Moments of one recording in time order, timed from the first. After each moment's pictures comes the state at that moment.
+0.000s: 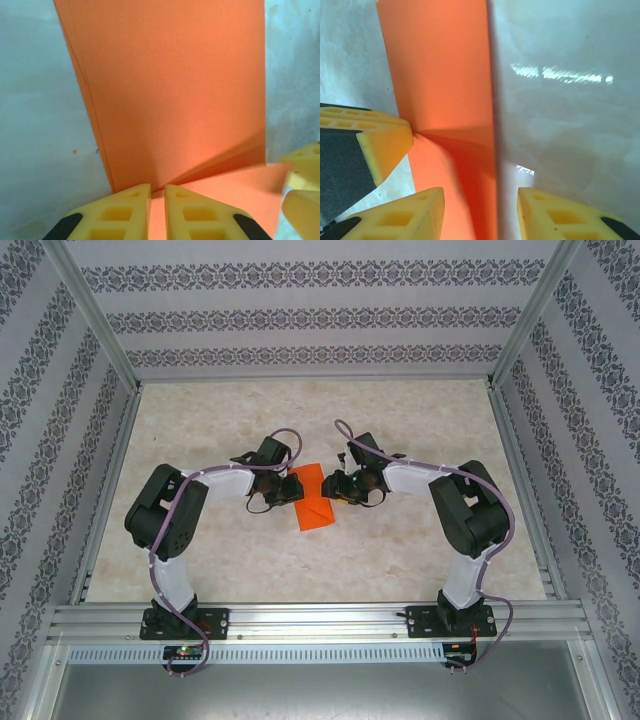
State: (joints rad) left arm -0.50 1.87 1.06 -0.30 0.36 -0.70; right arm 0.51 1.85 1.05 -0.29 -0.49 0.58
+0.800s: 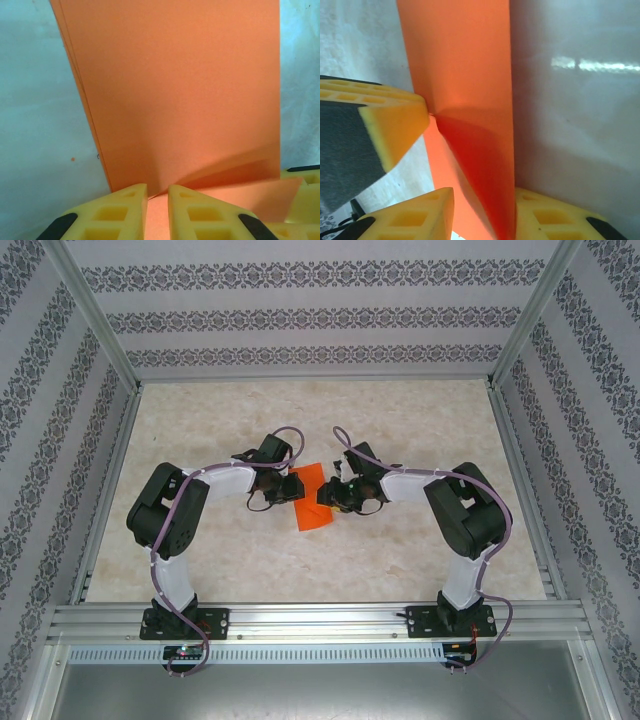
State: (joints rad) left arm -0.50 1.88 1.09 -0.34 0.35 -0.66; right arm 0.54 1.85 0.96 -0.12 -0.57 0.70
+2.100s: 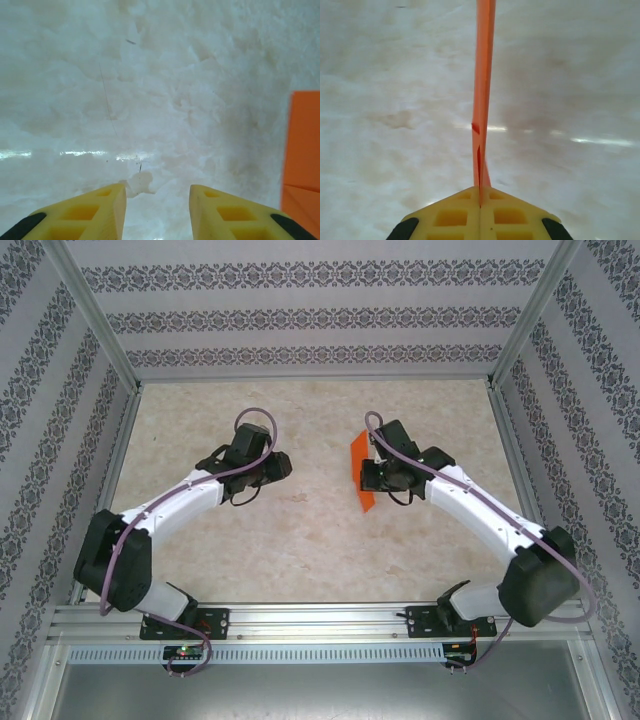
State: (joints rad) left arm -0.50 1.47 1.00 -0.34 0.07 -0.76; right arm 0.58 1.37 1.15 -0.82 0.07 0.48
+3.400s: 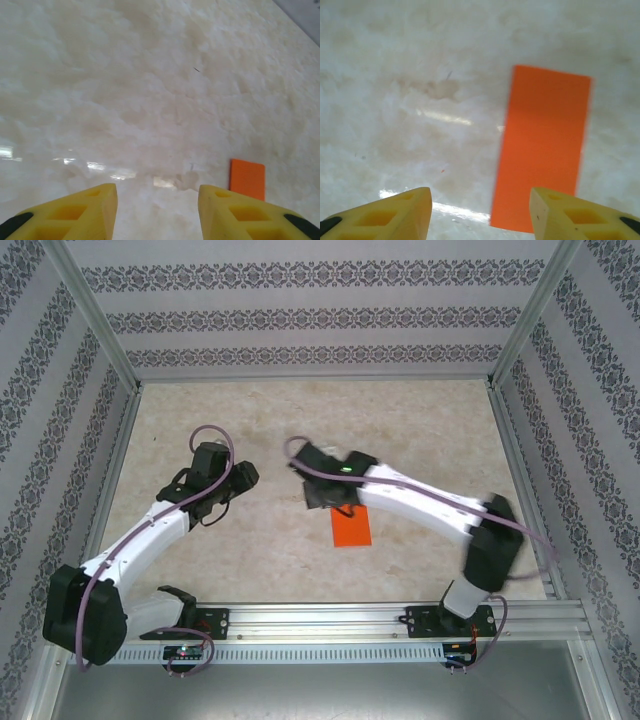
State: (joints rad) left arm -0.37 1.19 0.77 -0.34 0.07 -0.81; right arm 0.91 1.57 1.34 -0.90 0.28 0.65
